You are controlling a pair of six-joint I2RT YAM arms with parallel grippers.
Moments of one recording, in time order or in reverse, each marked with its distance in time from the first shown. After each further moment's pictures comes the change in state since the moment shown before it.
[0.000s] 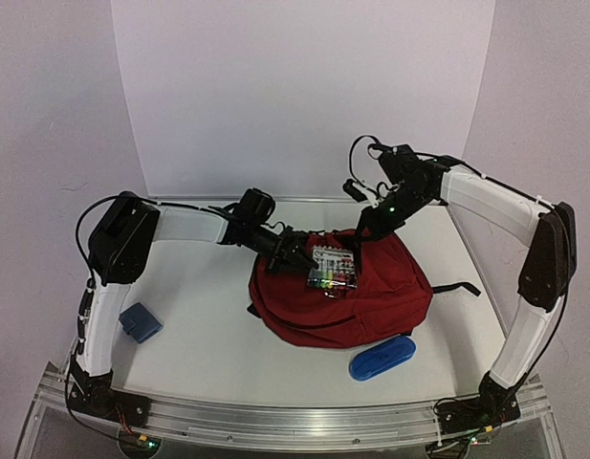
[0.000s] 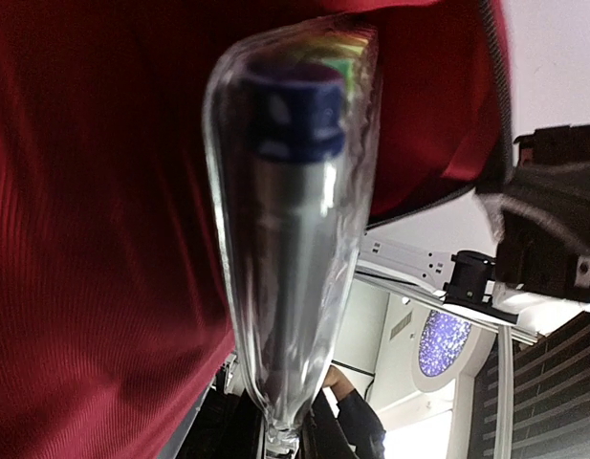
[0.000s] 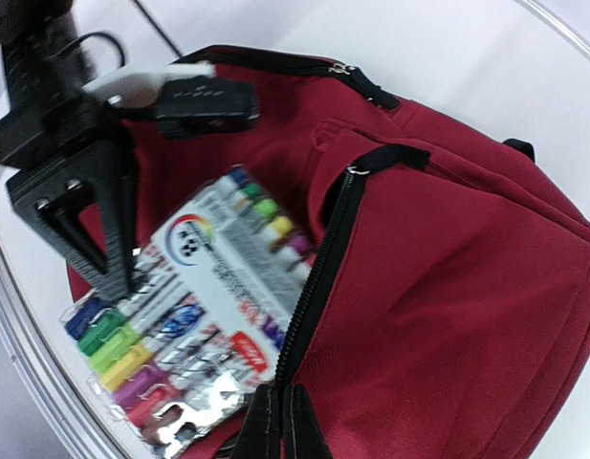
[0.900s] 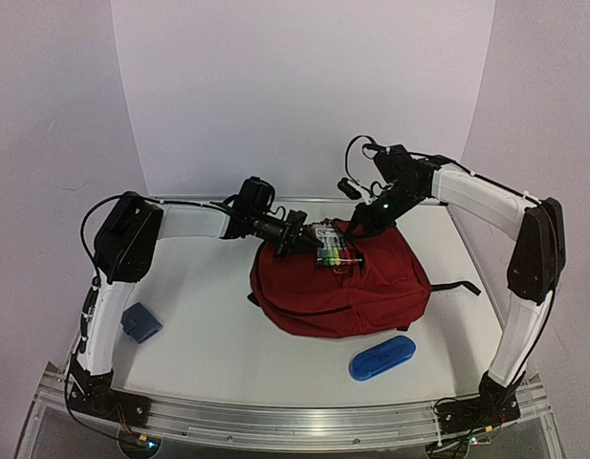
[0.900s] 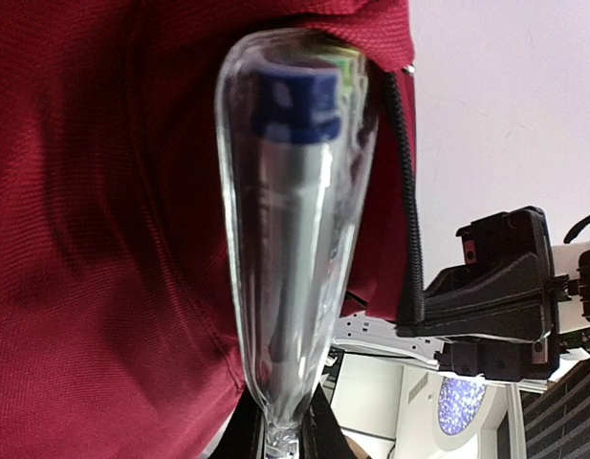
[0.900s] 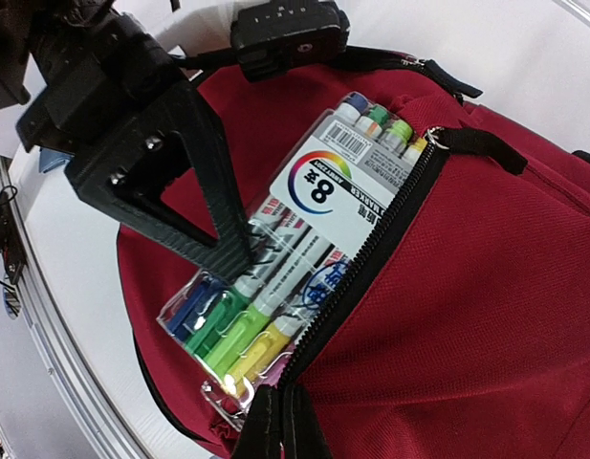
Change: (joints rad) left arm 0.026 0.072 0.130 0.142 -0.194 -0.106; right arm -0.005 0.078 0.059 0.016 -0.125 0.051
